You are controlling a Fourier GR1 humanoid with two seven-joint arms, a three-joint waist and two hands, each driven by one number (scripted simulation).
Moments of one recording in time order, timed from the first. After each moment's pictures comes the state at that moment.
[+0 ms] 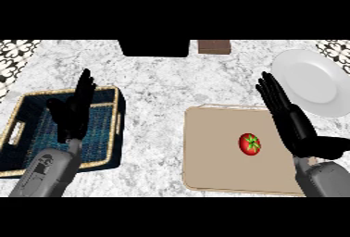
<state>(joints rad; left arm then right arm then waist) -0.30 0.32 -0.21 -1.31 0.25 0.39 0.01 -0.22 -0.47 0.33 -1.52 -0.40 -0.13 -0.22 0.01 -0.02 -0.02</state>
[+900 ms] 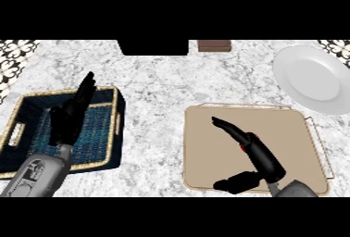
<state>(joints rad) -0.27 0.40 -0.25 -1.37 0.17 0.27 0.03 -0.18 -0.44 0.60 -1.44 -0.02 -0.16 -0.32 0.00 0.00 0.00</state>
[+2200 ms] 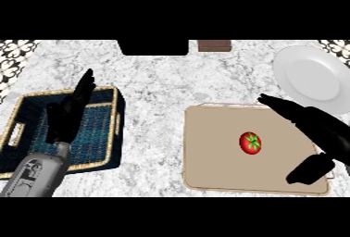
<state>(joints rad) -0.27 0.36 -0.18 -1.40 0.11 0.21 0.08 -0.26 -0.84 0.40 -1.75 0.15 0.25 0.20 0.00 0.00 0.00</state>
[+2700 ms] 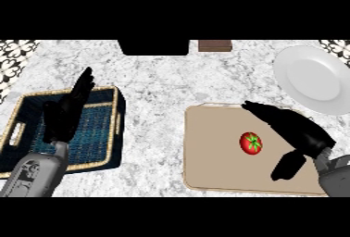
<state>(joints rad) -0.26 0.34 -0.14 -1.45 0.07 0.17 0.13 -0.30 -0.68 0.44 -1.64 0.33 0.36 0.25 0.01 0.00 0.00</state>
